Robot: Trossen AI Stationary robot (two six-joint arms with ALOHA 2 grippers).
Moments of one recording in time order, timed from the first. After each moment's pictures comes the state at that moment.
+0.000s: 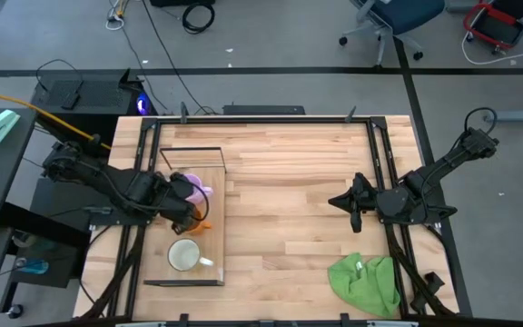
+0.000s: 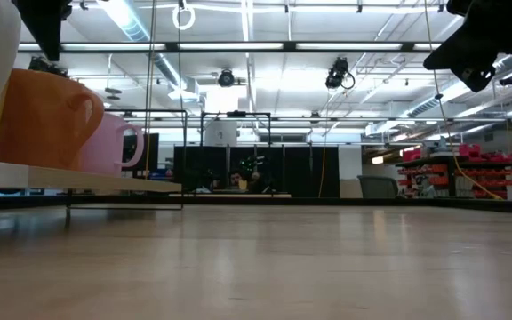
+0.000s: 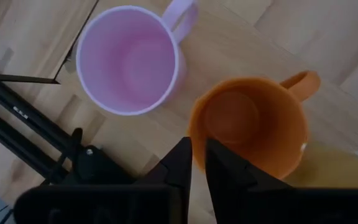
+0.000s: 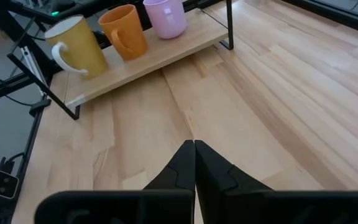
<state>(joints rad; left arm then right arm) -0.39 1.28 1.27 -1.48 -0.27 -1.01 0.55 0.67 0.48 -0.38 0.62 0.68</state>
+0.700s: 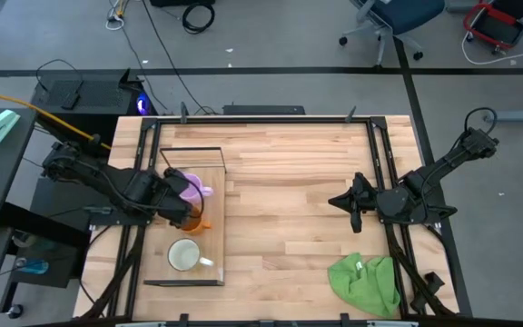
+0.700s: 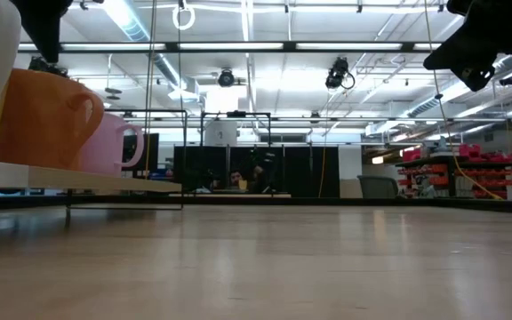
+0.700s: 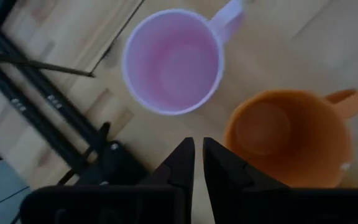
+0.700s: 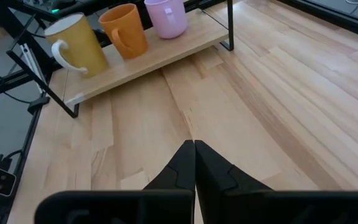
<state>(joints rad) -0.40 1.27 1.27 -1.57 -0.34 -1.12 0.55 0.67 0.48 -0.38 0.62 0.66</state>
